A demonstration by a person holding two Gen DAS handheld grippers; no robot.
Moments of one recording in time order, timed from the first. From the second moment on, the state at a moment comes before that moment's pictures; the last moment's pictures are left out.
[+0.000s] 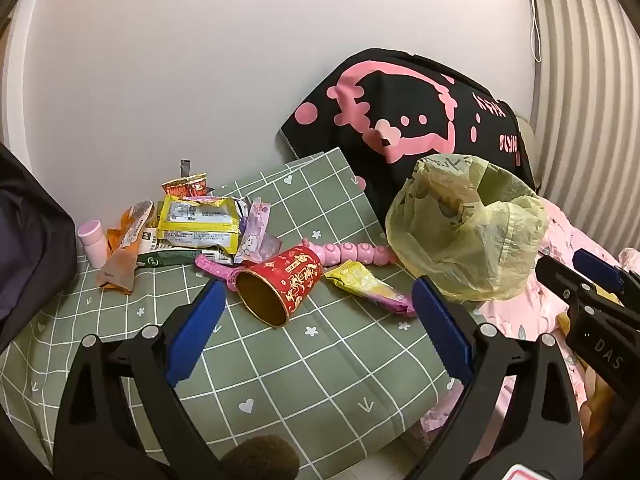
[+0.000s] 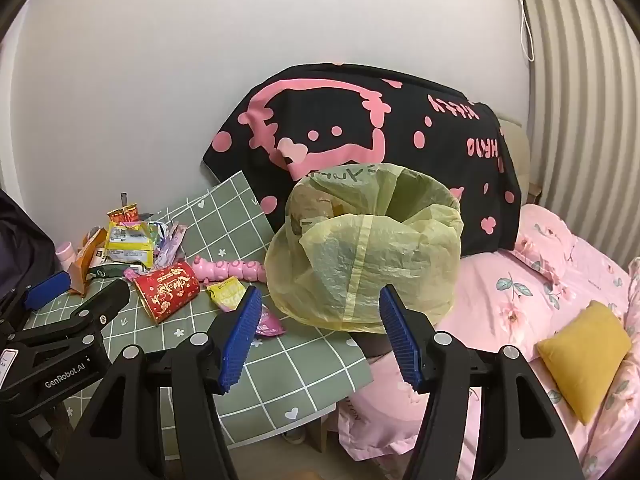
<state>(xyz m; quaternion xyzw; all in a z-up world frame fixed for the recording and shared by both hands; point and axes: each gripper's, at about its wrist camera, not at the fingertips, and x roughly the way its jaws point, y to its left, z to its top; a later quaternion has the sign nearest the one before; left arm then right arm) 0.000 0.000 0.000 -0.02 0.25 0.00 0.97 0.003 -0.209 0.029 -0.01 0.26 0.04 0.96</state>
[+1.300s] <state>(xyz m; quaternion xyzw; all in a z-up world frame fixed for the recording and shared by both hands) 0.004 -0.005 0.000 -0.02 0.25 0.00 0.97 0.002 -0.212 0.031 -0.01 0.26 0.04 0.96</state>
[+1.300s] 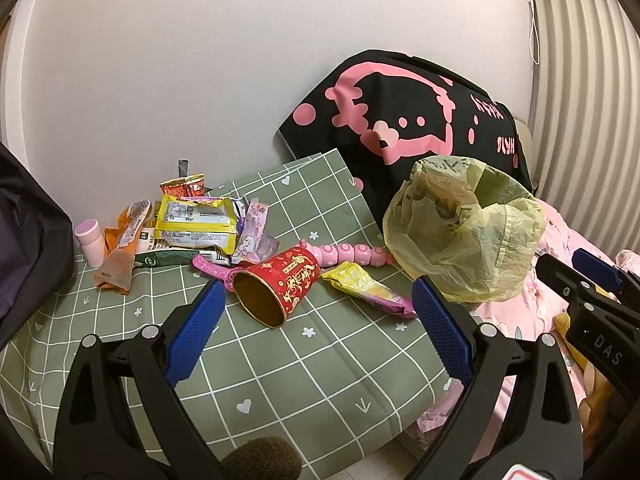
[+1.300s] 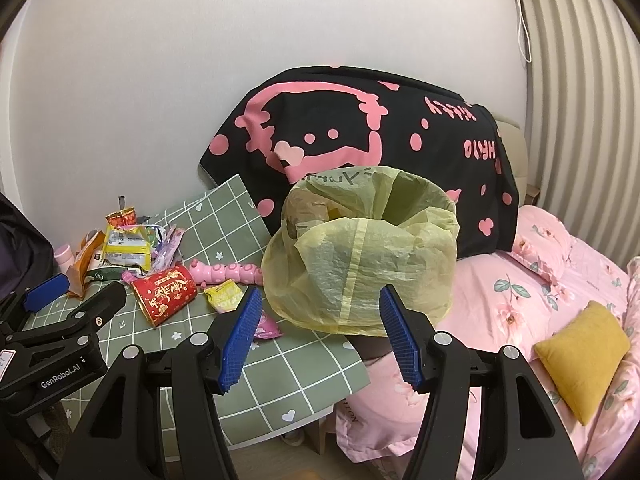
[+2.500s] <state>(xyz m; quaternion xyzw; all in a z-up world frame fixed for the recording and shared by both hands) 0.002 -0.008 0.006 -0.02 0.25 0.00 0.97 0.001 -0.220 0.034 0.00 0.26 0.04 0.96</state>
